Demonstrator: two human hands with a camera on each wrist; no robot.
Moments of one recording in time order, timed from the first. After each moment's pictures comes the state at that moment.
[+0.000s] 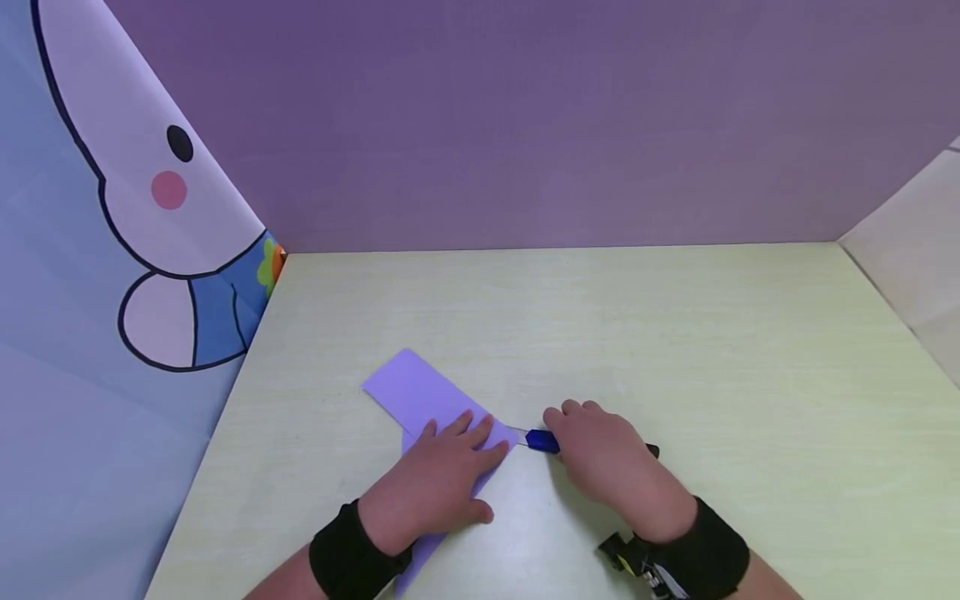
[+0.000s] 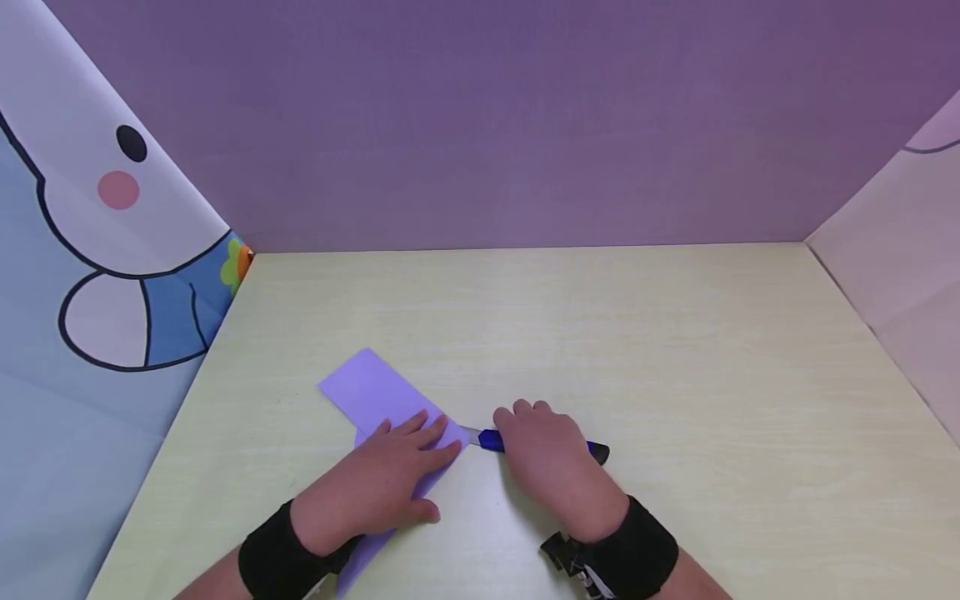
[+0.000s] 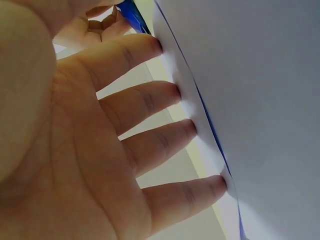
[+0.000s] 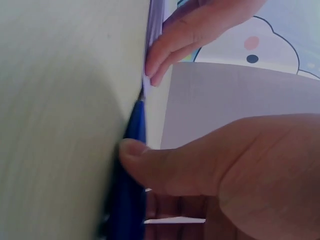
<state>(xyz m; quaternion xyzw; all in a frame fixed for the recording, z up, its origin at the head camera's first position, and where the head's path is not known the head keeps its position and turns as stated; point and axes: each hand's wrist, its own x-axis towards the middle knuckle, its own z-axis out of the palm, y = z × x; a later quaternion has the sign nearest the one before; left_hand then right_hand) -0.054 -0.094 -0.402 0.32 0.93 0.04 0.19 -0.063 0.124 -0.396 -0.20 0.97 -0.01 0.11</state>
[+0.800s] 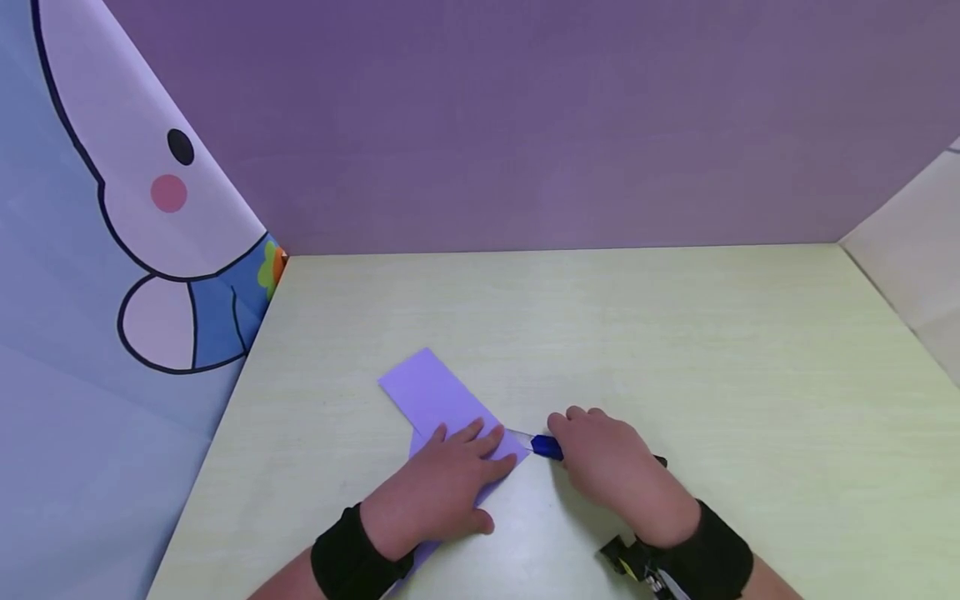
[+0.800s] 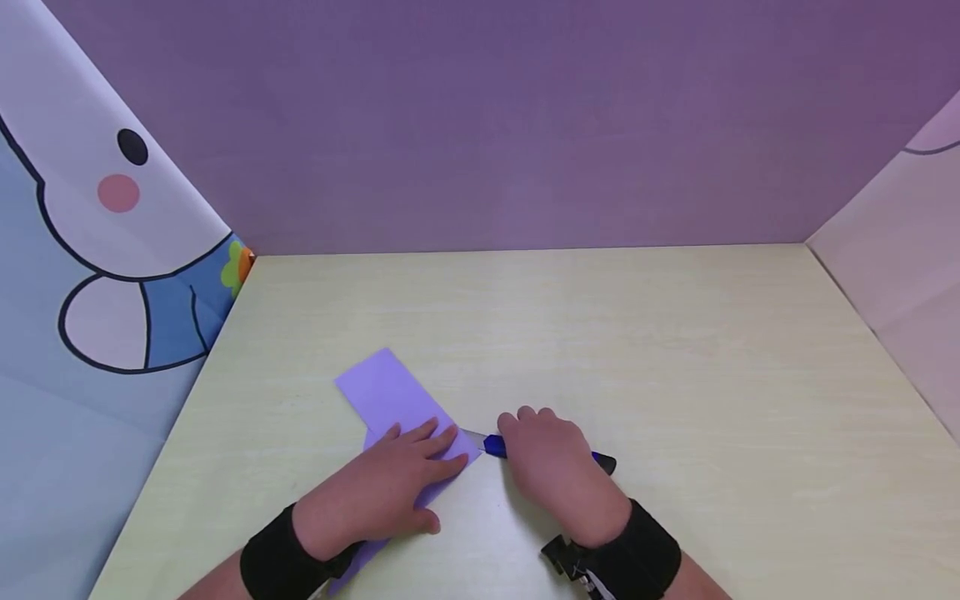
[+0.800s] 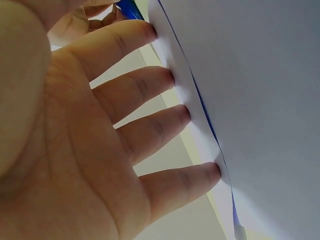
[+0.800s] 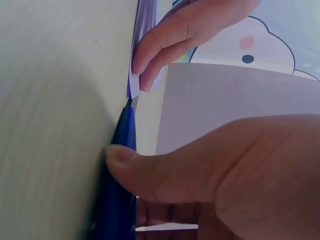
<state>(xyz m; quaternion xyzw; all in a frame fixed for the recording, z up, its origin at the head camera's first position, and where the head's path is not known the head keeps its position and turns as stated) -0.054 -0.092 -0.400 0.35 0.91 0.04 0.20 -0.059 0.123 -0.392 -0.20 0.97 -0.02 0.11</state>
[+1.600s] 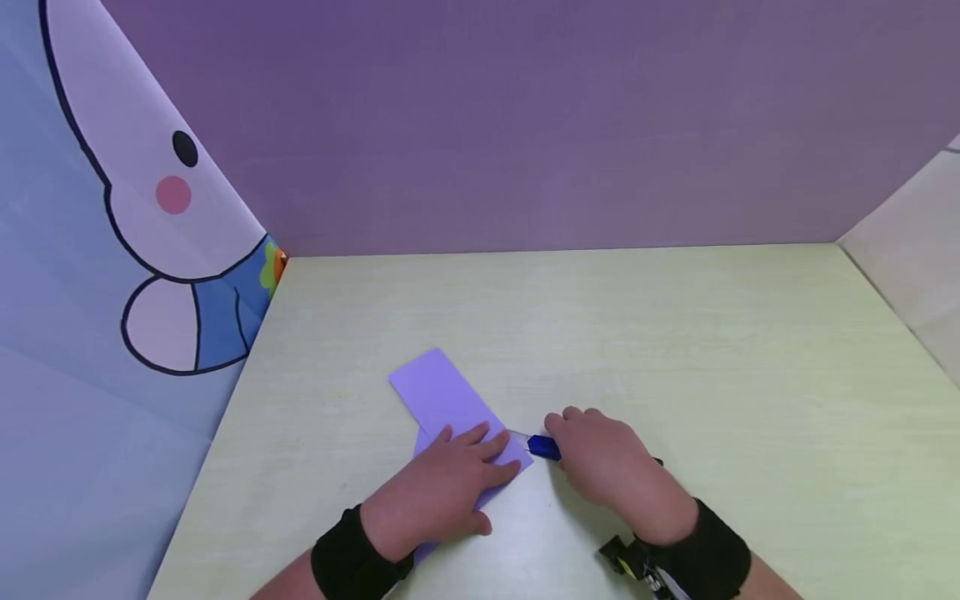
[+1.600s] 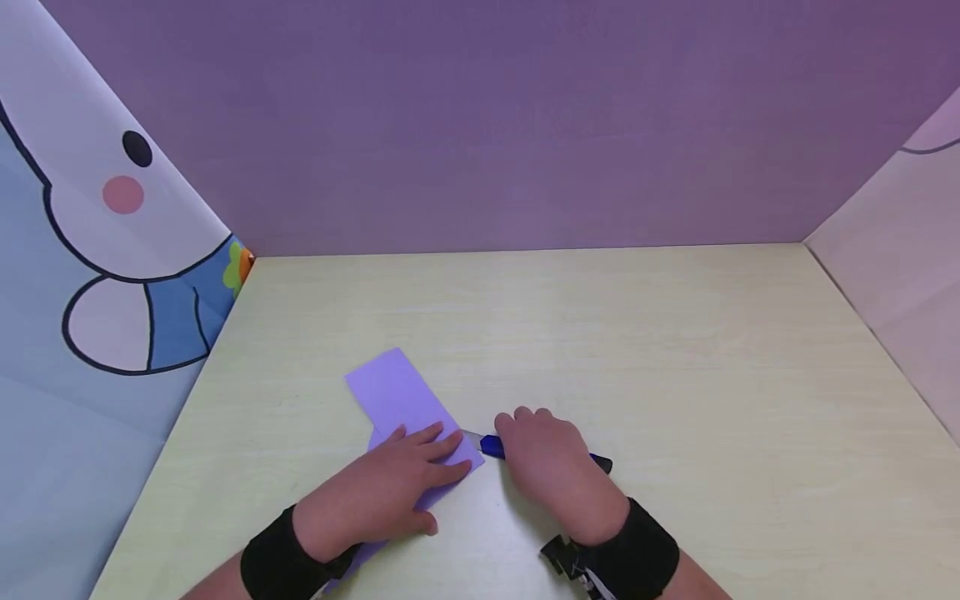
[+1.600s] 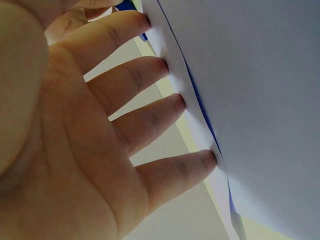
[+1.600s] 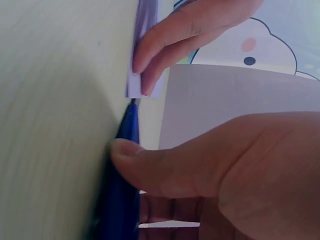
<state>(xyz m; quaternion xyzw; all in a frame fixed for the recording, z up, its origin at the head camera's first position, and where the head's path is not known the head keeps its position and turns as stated) -0.053 -0.094 -0.401 0.38 0.91 0.04 0.18 -0.062 0.122 -0.391 -0.20 0.97 -0.02 0.12</state>
